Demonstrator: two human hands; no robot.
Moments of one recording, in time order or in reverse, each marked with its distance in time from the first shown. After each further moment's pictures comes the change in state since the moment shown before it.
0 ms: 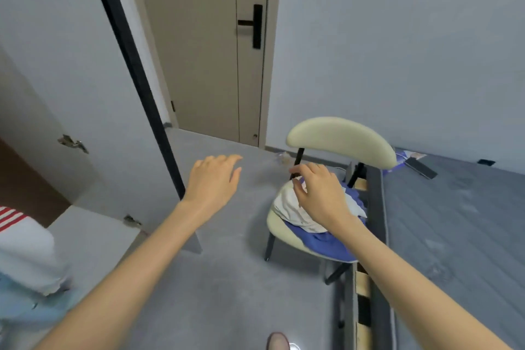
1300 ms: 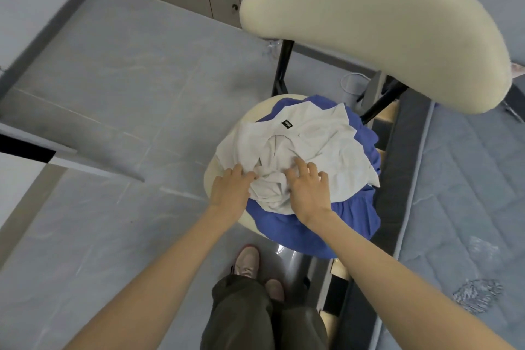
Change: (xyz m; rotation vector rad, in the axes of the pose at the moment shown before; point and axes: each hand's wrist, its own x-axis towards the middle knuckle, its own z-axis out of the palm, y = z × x) left_hand 0.149 0.107 0.521 0.077 -0.700 -0.131; right_hand 0.081 0.344 0.357 -0.244 -0.628 0.063
